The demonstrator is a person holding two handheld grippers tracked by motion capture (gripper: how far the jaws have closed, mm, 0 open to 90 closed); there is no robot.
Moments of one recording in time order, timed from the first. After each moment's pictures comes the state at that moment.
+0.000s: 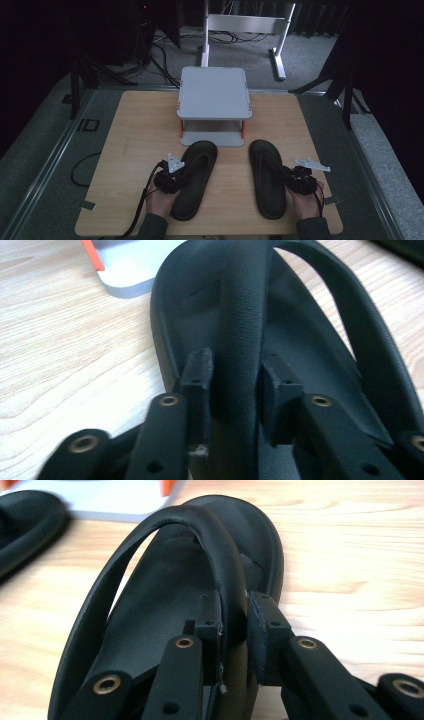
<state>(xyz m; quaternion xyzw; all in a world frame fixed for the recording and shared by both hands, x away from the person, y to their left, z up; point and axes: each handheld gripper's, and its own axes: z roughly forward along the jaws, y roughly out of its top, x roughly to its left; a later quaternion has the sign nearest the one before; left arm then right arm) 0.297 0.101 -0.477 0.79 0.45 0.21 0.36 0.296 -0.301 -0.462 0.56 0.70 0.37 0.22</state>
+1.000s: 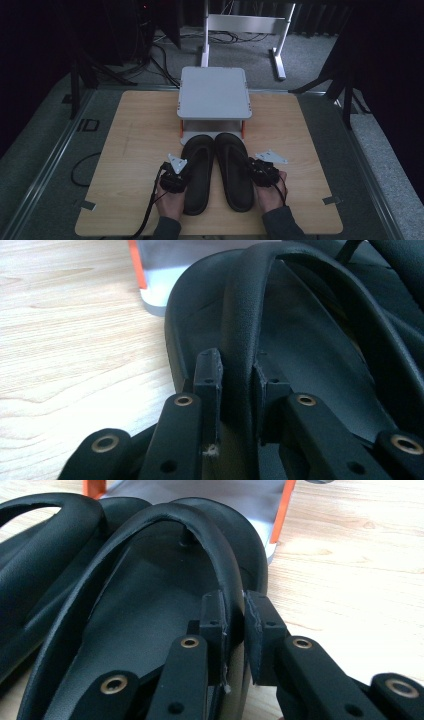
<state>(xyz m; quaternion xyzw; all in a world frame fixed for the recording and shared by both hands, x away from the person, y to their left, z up) 0.291 0.078 -0.475 0.71 0.53 0.27 0.37 0.314 -0.197 -0.456 0.50 0.73 0.39 0.25</state>
